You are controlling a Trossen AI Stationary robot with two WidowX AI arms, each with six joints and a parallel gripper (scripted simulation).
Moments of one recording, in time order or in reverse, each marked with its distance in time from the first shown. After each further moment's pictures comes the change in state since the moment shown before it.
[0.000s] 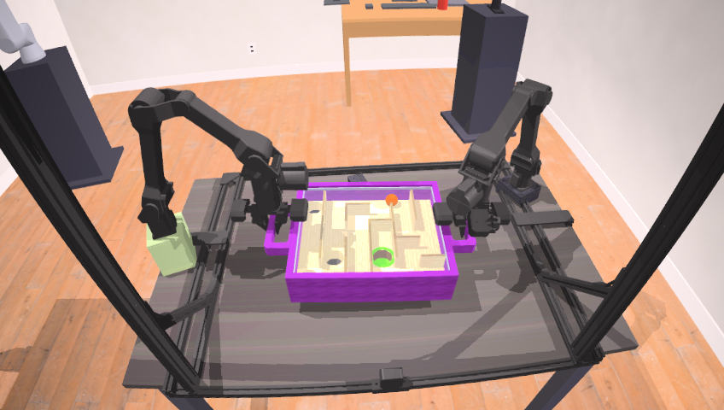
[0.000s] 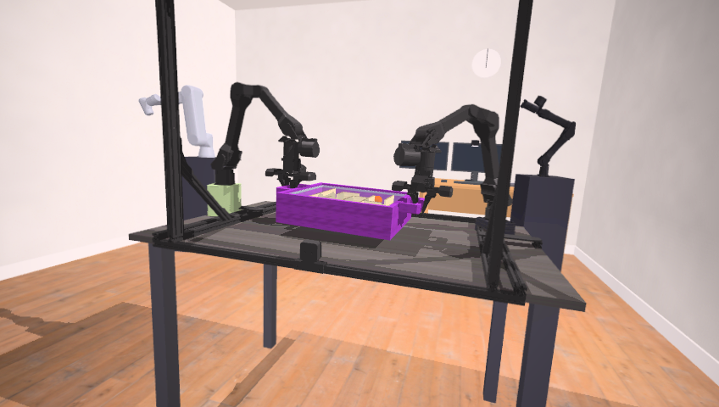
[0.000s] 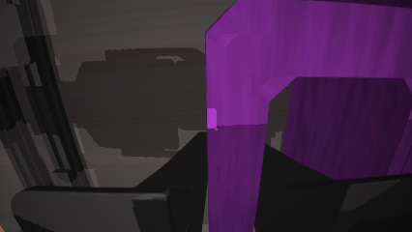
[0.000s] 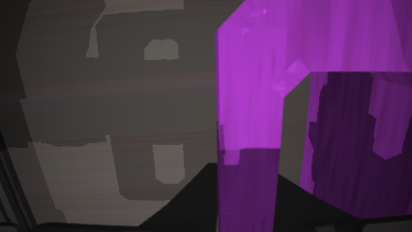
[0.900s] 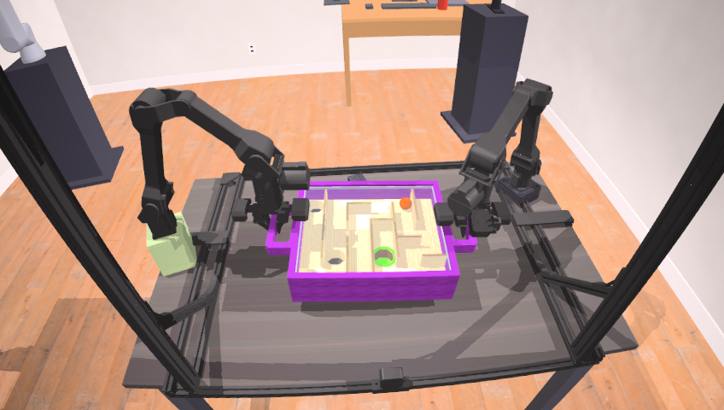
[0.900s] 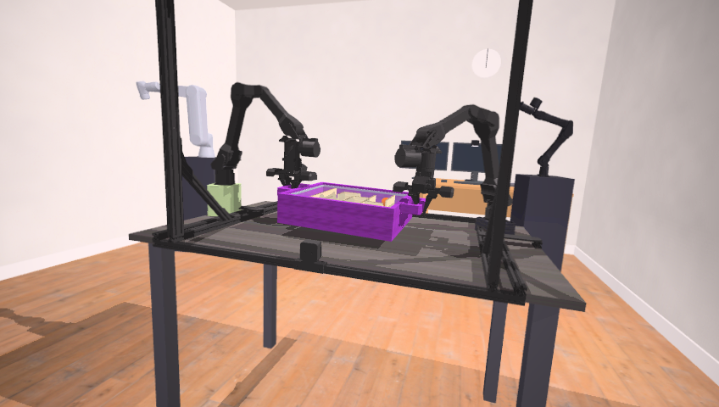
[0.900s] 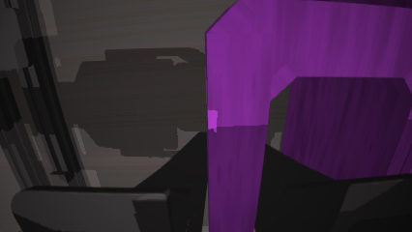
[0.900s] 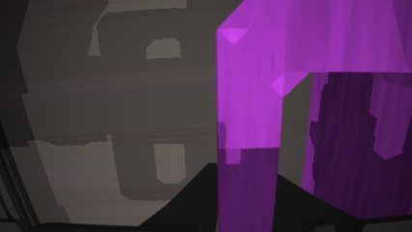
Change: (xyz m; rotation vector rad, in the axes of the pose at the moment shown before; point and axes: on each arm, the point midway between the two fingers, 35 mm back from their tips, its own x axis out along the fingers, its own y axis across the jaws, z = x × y) left arm -0.001 -0.003 0.001 -0.003 -0.013 -0.001; right arm 0.002 0.003 -0.003 -0.004 0.013 0.006
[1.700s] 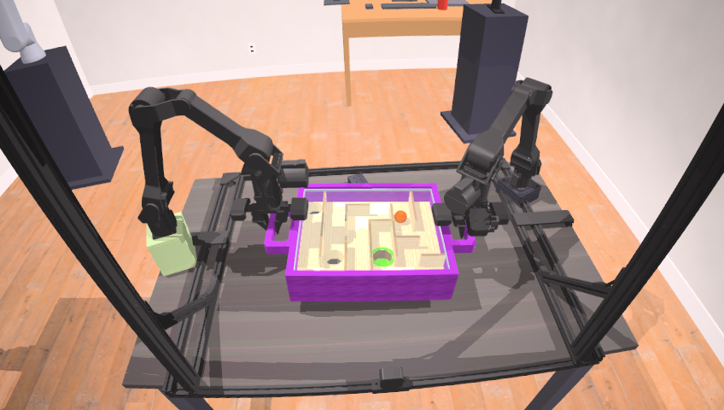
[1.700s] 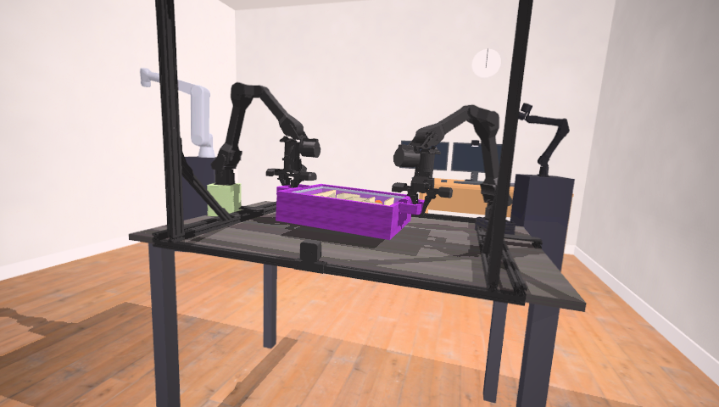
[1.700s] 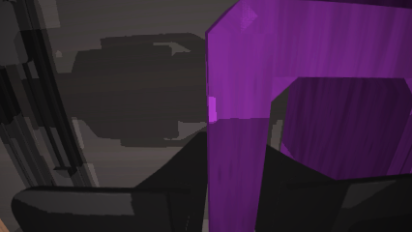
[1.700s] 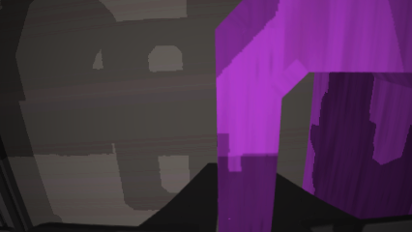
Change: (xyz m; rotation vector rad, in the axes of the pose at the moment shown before) left arm 0.001 0.003 0.001 0.000 0.046 0.000; right arm 0.003 -0.004 0.000 0.003 -0.046 0.006
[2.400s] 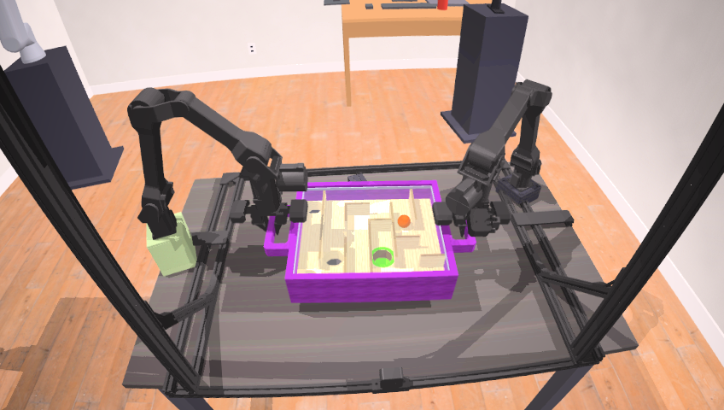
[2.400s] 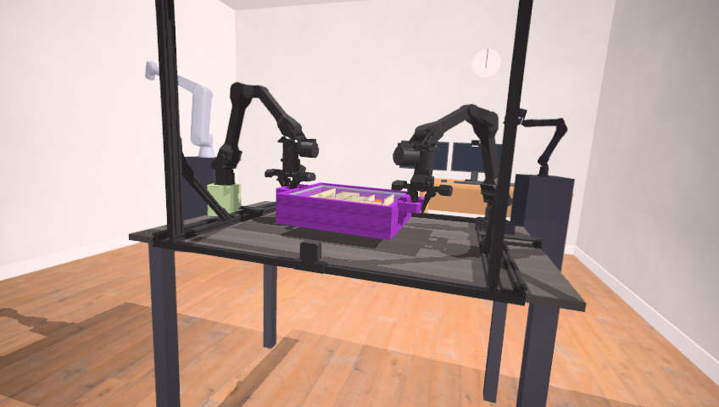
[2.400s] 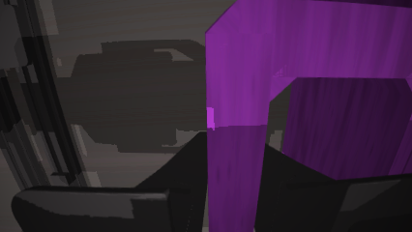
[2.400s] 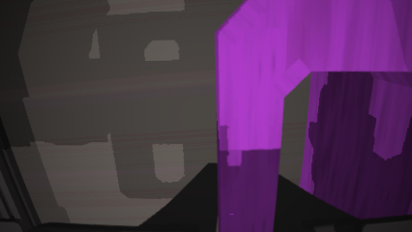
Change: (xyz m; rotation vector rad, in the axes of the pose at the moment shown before) left arm 0.002 0.001 -0.003 0.003 -0.044 -0.006; right arm -0.007 -0.001 0.003 0.001 0.041 -0.002
